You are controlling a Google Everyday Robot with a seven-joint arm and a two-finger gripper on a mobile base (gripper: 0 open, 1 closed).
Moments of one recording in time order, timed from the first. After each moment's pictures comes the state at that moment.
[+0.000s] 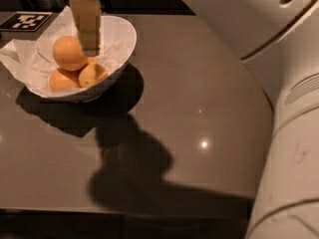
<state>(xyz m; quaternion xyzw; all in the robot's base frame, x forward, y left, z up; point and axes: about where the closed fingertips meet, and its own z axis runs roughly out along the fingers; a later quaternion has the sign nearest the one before) 0.577 0.140 1.039 -0.76 0.60 -0.09 0.21</state>
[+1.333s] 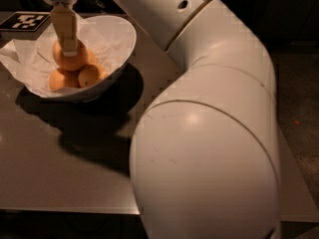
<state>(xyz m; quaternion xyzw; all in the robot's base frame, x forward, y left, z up) 0.623 0.212 0.993 -0.79 0.58 -0.05 0.18</state>
